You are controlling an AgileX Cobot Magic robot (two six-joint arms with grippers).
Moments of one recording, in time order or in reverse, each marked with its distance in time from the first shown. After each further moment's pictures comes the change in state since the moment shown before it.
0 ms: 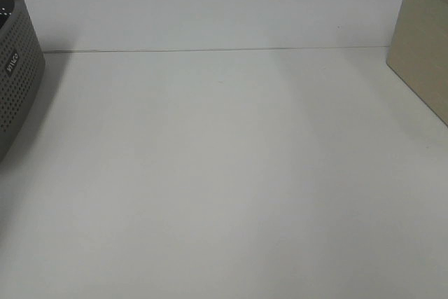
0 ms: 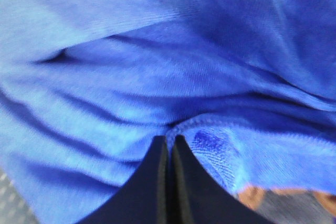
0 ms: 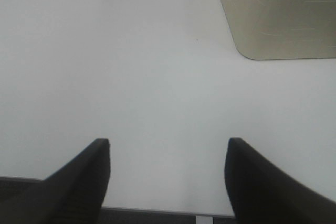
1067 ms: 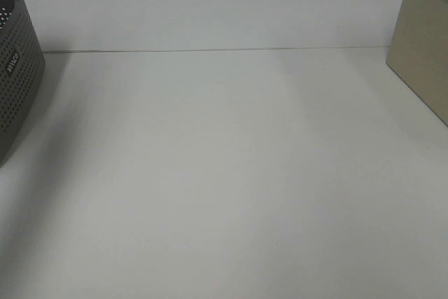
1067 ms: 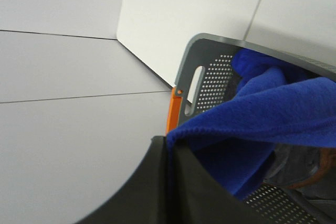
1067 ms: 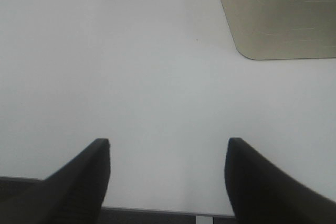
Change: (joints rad) left arm -0.214 -0.658 -0.076 0.017 0.100 -0.044; right arm 0.000 0.000 0.000 0.000 0.000 0.000
